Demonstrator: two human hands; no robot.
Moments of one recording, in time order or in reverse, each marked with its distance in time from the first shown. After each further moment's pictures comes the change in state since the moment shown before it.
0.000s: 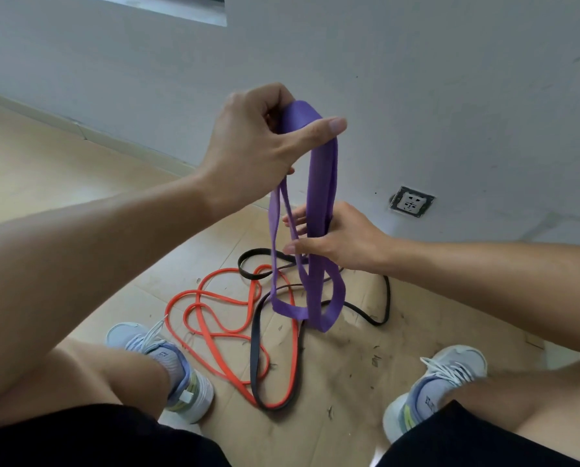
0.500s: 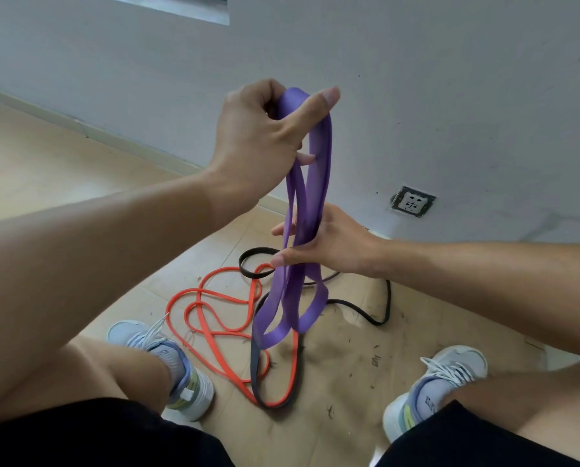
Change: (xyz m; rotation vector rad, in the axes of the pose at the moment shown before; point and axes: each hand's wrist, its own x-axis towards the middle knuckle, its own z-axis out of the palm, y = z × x) left_hand 0.005 0.003 0.011 -0.286 0.127 -0.160; right_hand -0.005 -0.021 0.012 -0.083 -0.046 0.027
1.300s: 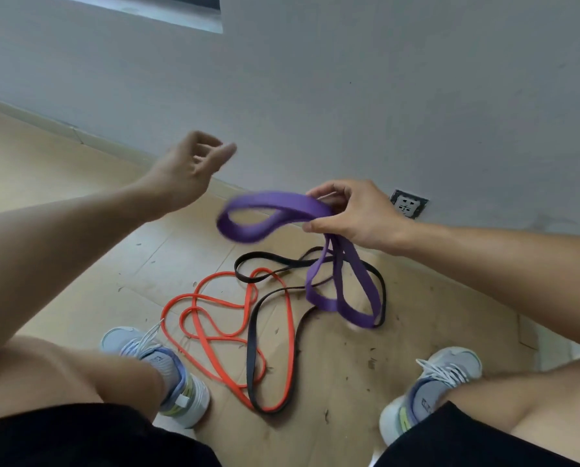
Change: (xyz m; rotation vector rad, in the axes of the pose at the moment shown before) left_hand 0.034 -0.086 -0.089 0.428 -0.243 -0.211; right_hand 0.000 0.011 -0.046 0.015 0.174 0.052
